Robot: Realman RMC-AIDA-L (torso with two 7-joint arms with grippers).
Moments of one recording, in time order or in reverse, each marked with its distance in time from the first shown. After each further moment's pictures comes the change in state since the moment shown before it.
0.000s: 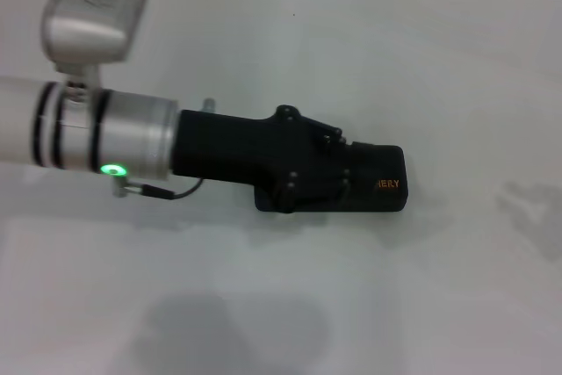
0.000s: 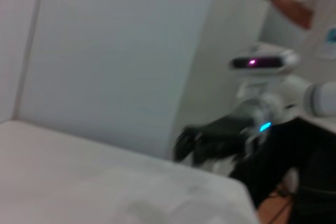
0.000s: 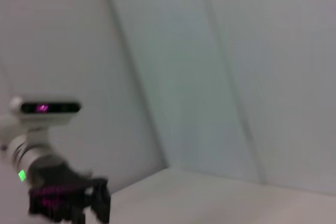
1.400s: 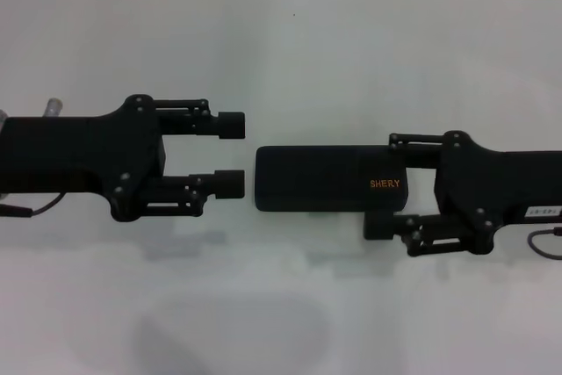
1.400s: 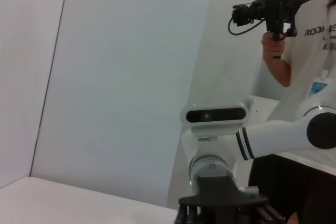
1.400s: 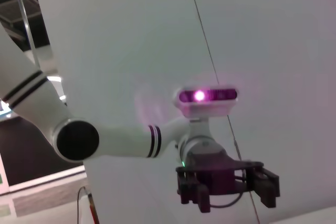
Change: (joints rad) left arm 0.120 0.101 -0.290 -0.029 -0.002 0.333 0.100; right arm 0.307 0.021 -0.622 0.222 0.266 0.049 -0.081
